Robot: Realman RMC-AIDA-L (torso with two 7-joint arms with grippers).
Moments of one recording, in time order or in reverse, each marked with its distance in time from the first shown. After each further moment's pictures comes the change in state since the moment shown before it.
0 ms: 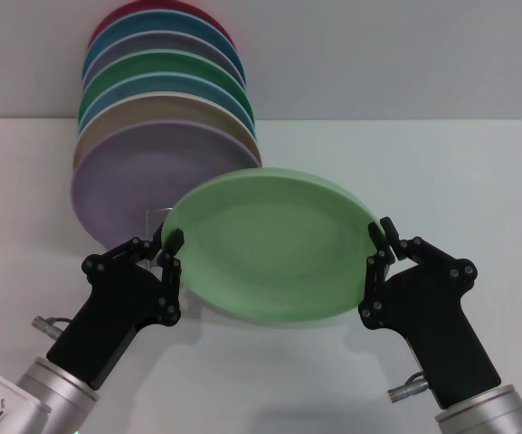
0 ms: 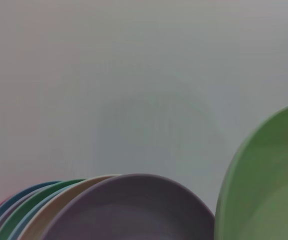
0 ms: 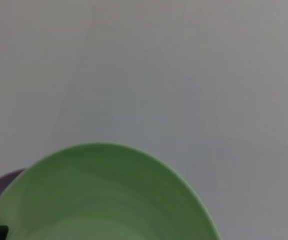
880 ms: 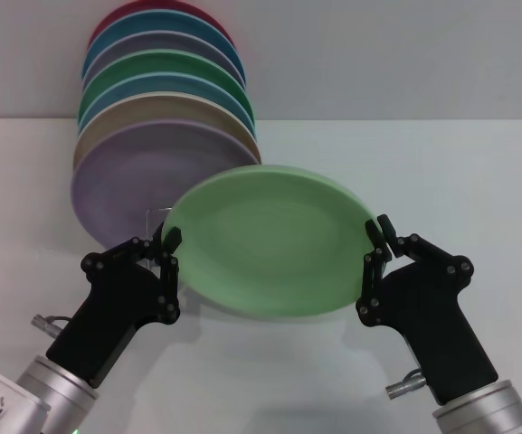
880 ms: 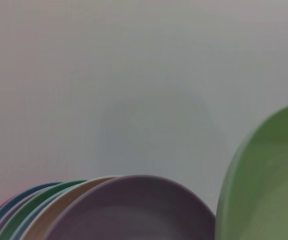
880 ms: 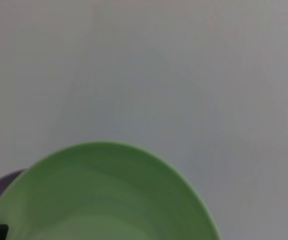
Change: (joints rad) left arm -0.003 0.000 0.000 0.001 -0.001 0.001 0.000; right arm 0.011 -0.002 0.002 0.000 0.002 0.011 0.007
